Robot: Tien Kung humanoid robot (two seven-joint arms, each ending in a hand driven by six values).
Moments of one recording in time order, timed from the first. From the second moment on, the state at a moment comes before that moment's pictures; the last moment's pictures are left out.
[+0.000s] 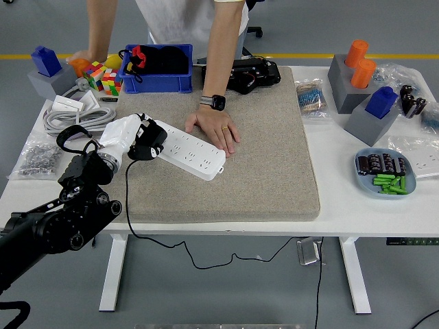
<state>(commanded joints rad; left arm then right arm) -0.63 0.18 -0.73 -0.86 1.80 0.35 0.25 -0.10 -0.29 1.31 0.37 -1.05 0.01 -0.21</state>
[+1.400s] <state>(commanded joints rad) -0.62 0.17 -0.71 -0.86 1.75 0.31 0.23 -0.10 -0.28 1.31 0.37 -1.05 0.01 -0.20</state>
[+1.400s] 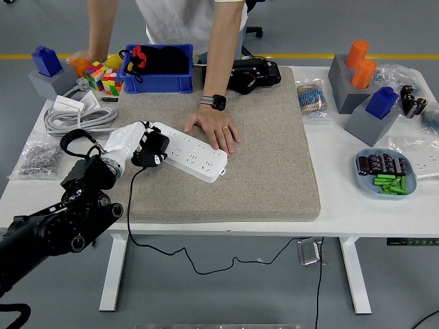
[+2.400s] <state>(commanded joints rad) -0.62 0.18 -0.72 -0.86 1.73 0.34 0.21 -0.11 -0.28 1.32 0.37 -1.05 0.01 -0.20</state>
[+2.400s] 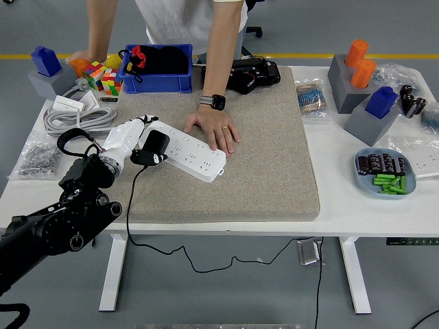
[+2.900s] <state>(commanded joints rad) -0.58 0.22 -0.78 -0.96 1.73 0.34 0.17 -0.11 -0.28 1.32 0.37 -1.05 0.01 -0.20</state>
